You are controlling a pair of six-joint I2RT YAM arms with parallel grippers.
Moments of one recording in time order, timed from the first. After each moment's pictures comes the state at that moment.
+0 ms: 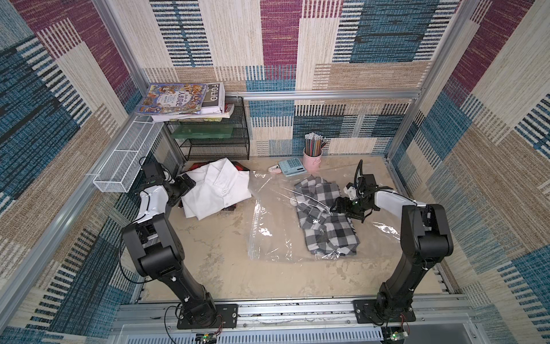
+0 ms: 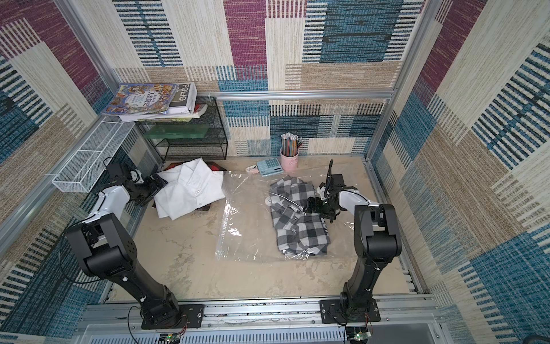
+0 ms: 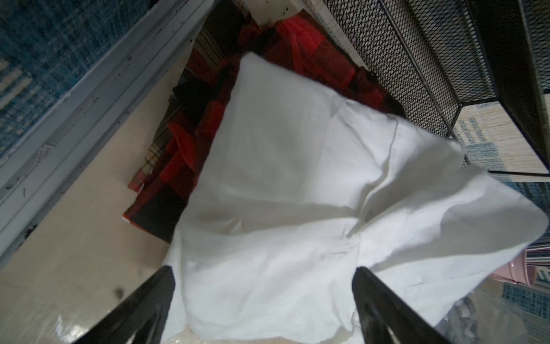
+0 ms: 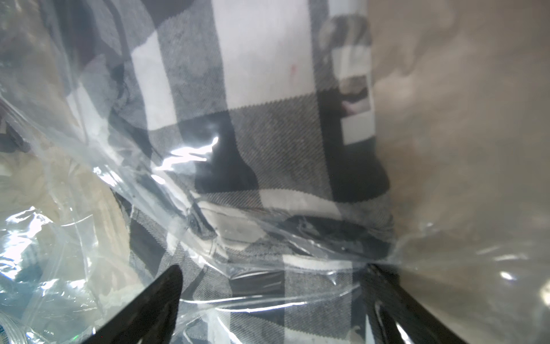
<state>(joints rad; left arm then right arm) 0.46 1.83 1.47 -0.58 0.38 -0.35 0.06 1.82 1.15 -0.58 -0.43 0.18</state>
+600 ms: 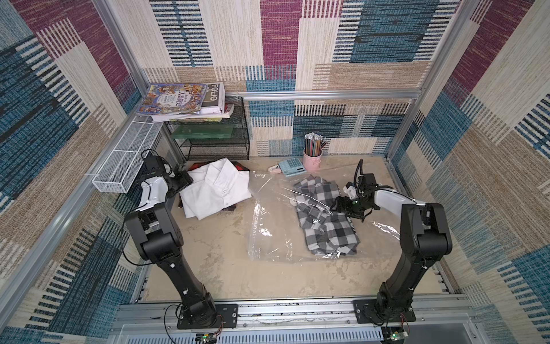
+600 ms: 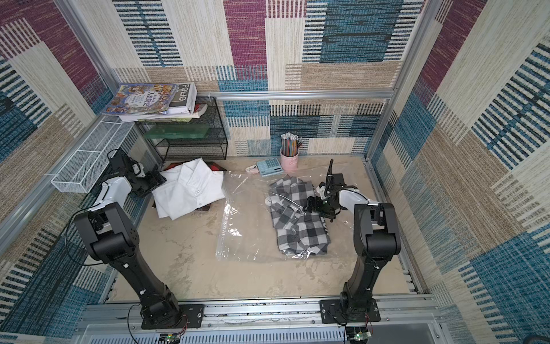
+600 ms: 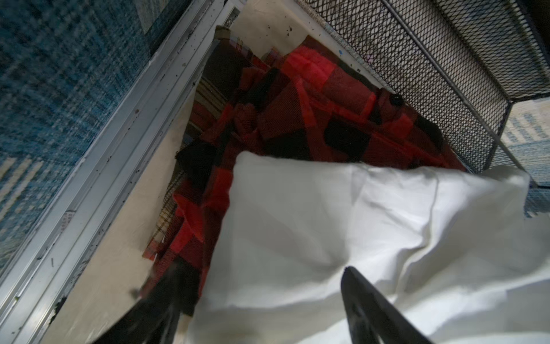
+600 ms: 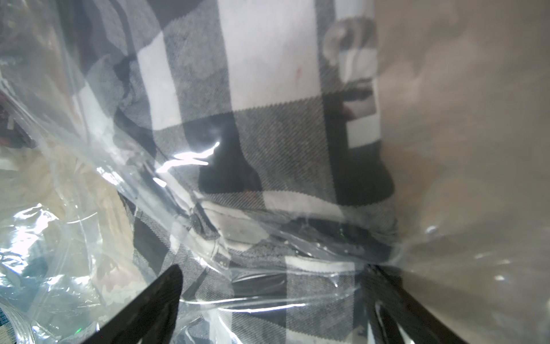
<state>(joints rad) 0.45 2.00 1.65 -0.62 0.34 -0.23 0.06 1.83 1.16 -0.58 -0.45 0.16</state>
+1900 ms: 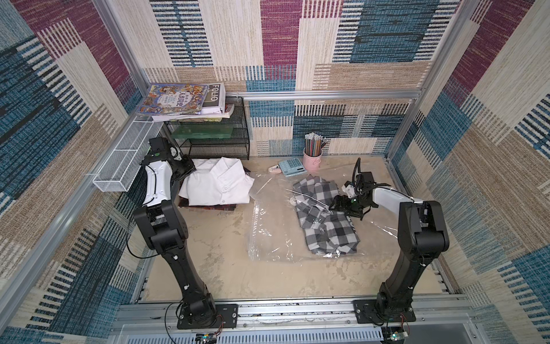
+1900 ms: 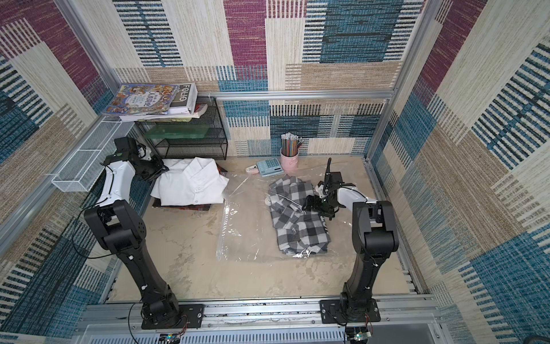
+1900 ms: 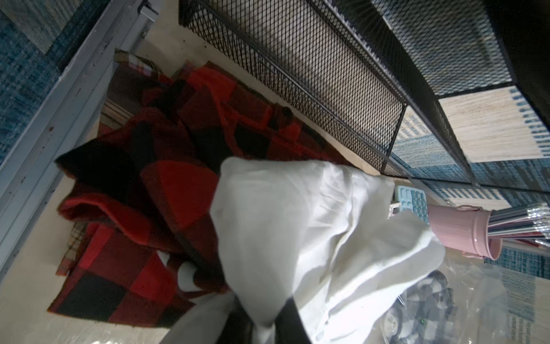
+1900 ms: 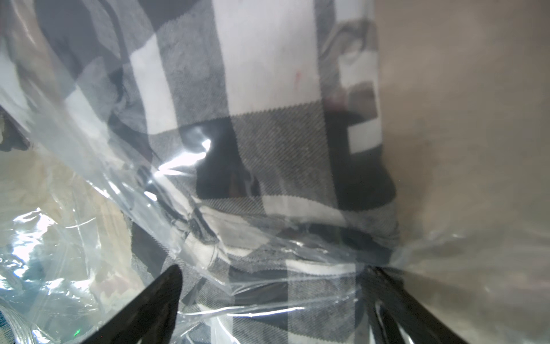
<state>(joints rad) 0.36 2.13 2.07 -0.88 0.41 -0.32 0.07 1.87 1.20 -0.61 -0.43 0.16</state>
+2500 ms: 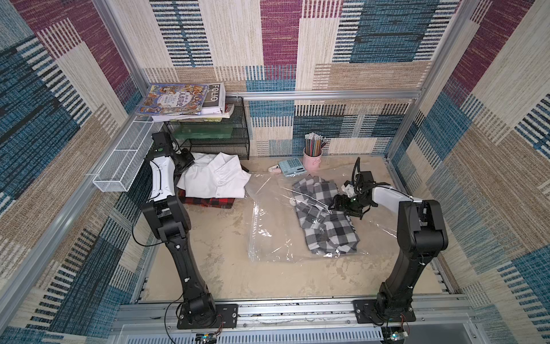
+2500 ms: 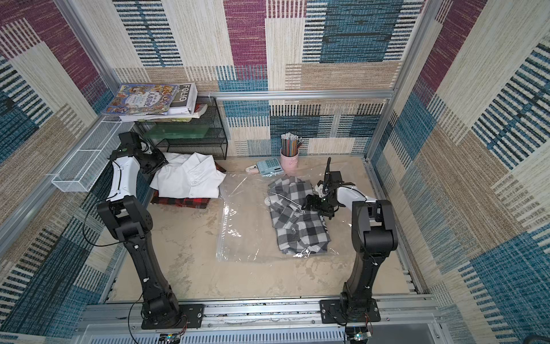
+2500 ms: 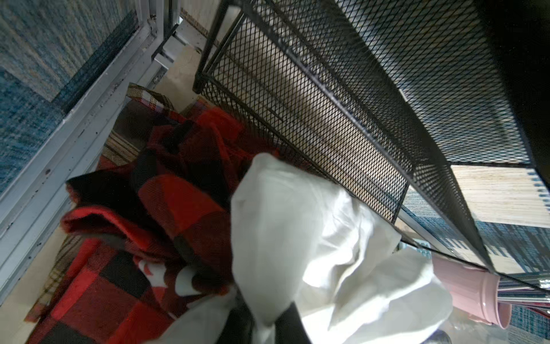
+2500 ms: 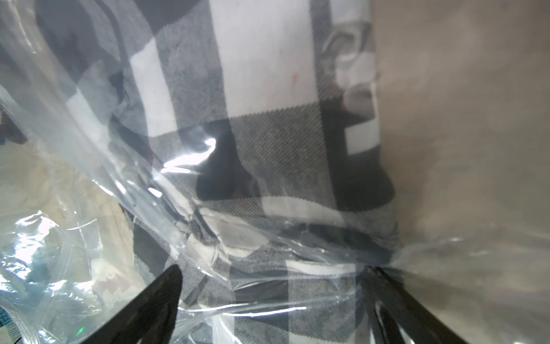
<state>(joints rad) 0.35 2.35 2.39 -0.92 0.36 -0.41 0.07 1.88 1.22 -0.62 -0.44 0.16</state>
